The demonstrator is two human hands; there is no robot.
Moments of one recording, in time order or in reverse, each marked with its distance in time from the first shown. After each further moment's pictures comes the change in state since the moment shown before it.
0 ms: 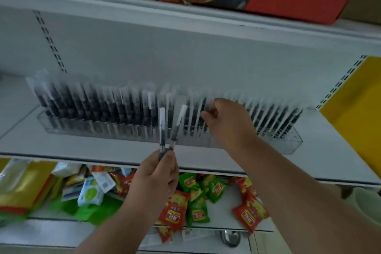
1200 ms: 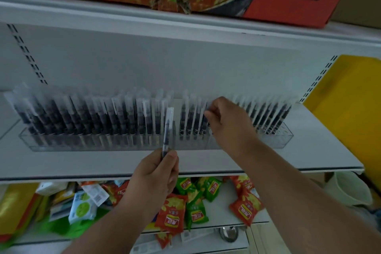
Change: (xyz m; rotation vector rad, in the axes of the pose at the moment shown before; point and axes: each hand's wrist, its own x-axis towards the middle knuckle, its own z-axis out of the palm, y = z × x) left_hand 0.012 0.022 -0.009 0.194 -0.131 -0.029; right_hand -0.012 0.003 -0.001 0.118 0.144 -0.015
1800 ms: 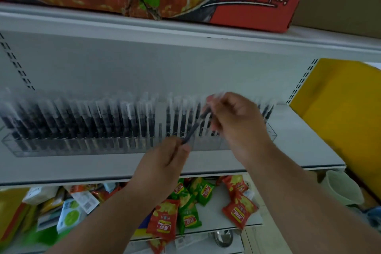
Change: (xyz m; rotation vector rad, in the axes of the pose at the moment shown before) left_hand 0.021 0.004 0.027 0.790 -0.030 0.330; right_hand -0.024 0.001 -0.038 0.723 0.092 0.128
